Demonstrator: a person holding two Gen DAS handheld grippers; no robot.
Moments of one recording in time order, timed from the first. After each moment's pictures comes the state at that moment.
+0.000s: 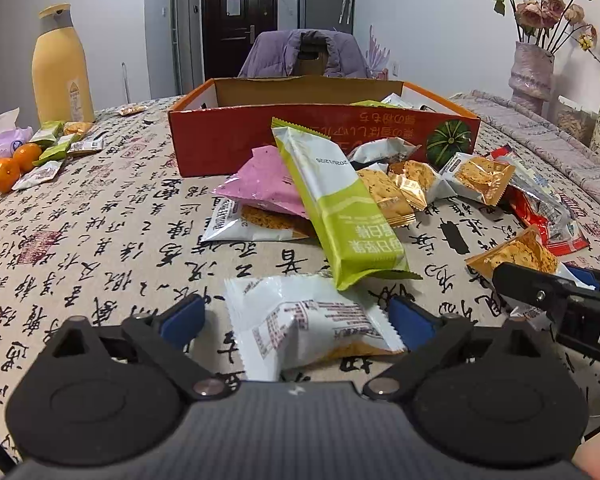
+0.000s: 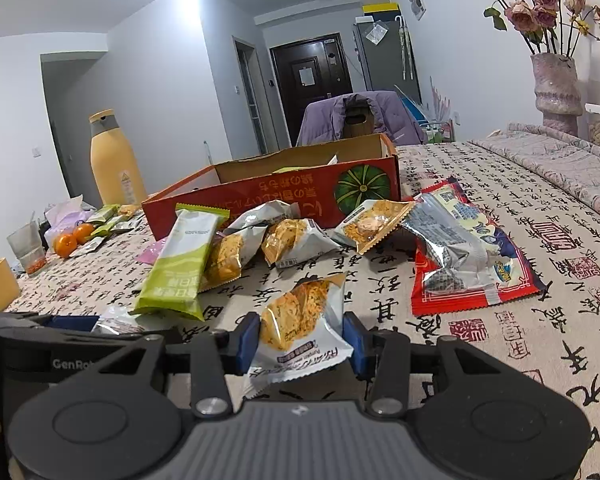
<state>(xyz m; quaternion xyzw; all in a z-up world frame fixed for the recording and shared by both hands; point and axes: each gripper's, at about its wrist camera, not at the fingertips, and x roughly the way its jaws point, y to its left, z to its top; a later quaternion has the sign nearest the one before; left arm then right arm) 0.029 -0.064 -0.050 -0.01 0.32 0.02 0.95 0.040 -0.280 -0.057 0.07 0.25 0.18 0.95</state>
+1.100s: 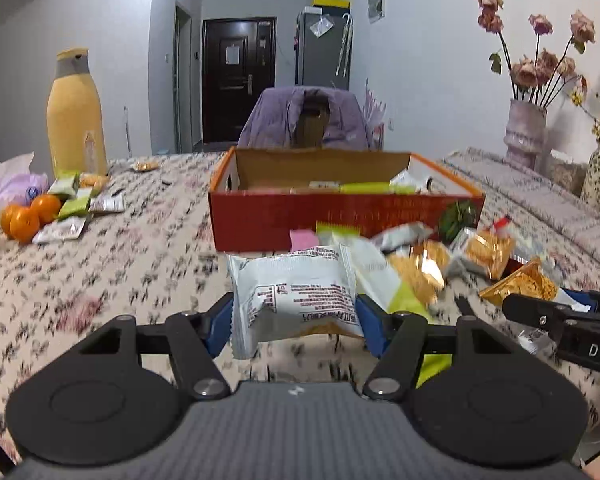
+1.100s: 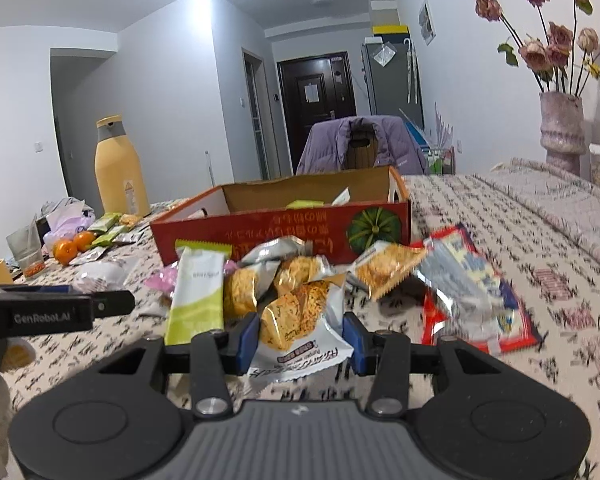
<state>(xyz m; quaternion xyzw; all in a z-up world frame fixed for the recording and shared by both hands) 0.023 -0.025 -0.007 -0.01 0.24 0.01 0.97 0.045 -0.265 -0.027 0.04 0.22 0.17 0.96</state>
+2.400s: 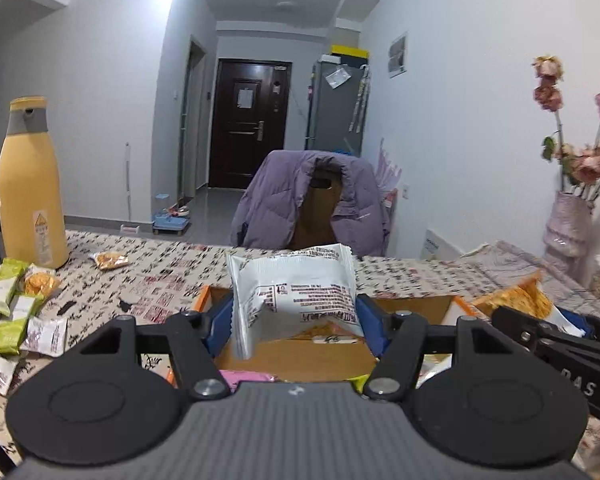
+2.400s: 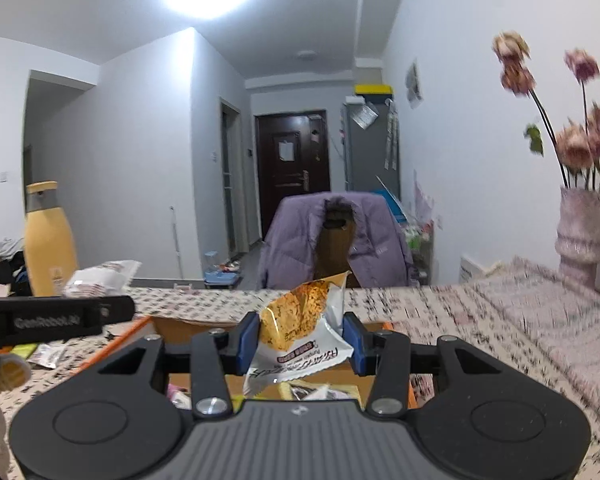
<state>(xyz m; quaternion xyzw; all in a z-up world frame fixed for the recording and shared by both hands) 0.227 -0.014 0.057 -0.05 0.17 0.03 0.98 0.247 -0.227 0.041 0.03 0.14 0.12 0.98</state>
